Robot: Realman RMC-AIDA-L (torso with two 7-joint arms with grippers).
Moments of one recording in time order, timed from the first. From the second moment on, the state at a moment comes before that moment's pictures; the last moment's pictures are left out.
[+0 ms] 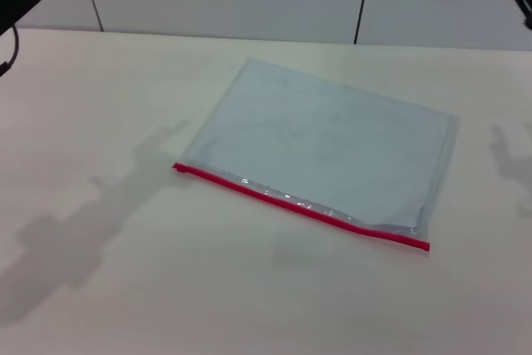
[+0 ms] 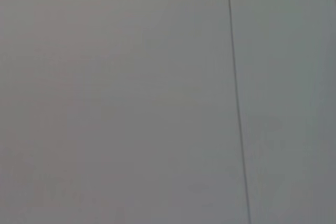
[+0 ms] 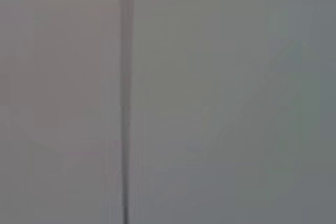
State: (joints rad) left arm -0.23 -2.04 1.15 1.04 -2.21 -1.09 2.00; right arm 0.11 2.03 -1.78 -1.43 -2.00 0.06 2.37
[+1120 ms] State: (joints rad) left arm -0.16 -2.04 1.48 1.02 -2.71 -0.85 2.54; right arm 0.18 2.02 -1.93 -1.22 -1.97 0.39 2.42
